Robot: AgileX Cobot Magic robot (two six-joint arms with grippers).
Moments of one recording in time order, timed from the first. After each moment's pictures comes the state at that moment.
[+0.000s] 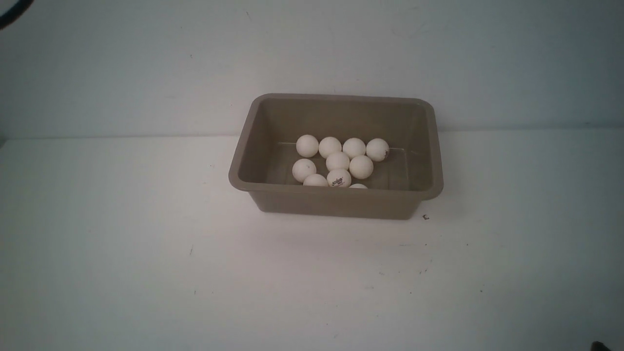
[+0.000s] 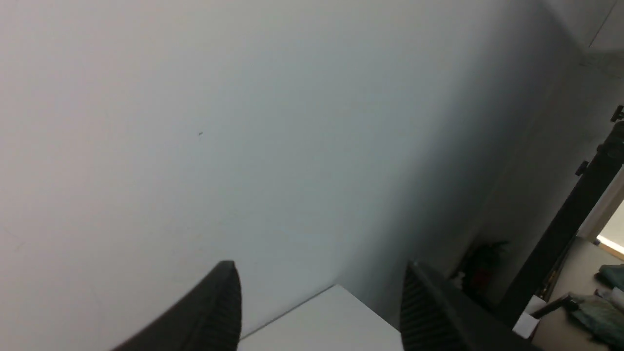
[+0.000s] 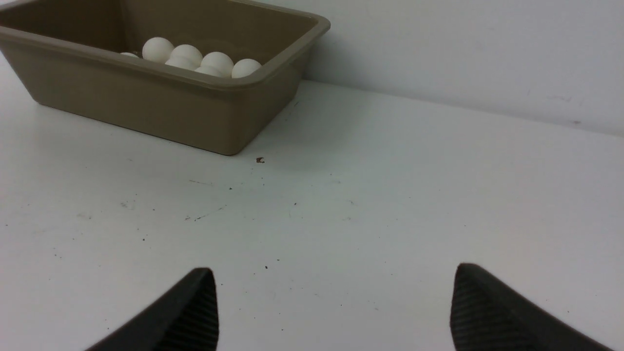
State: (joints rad) right arm 0.10 -0.01 0.02 0.28 0.41 -0.39; left arm 0.18 1.41 -1.58 -1.48 1.06 0.99
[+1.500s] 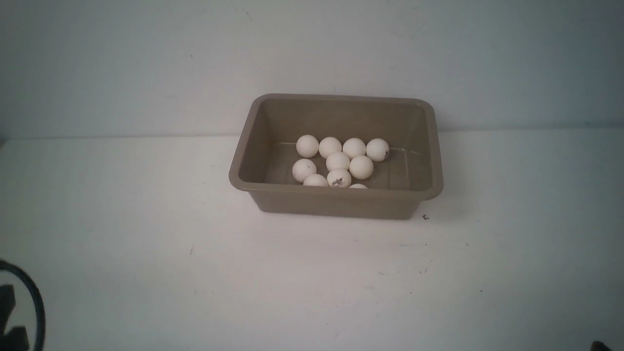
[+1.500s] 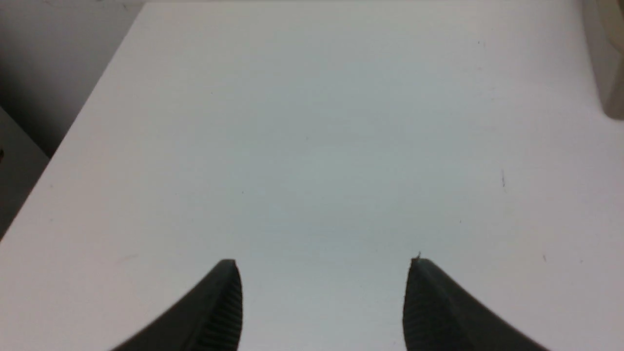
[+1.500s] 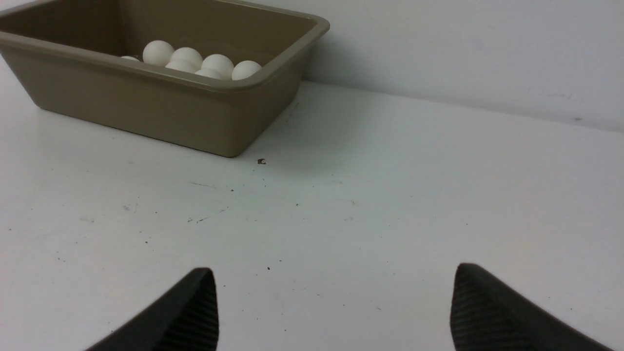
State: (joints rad) right arm 0.10 -0.01 0.02 0.28 0.41 -0.37; left arm 0.18 0.45 -0.27 -0.08 0.41 0.10
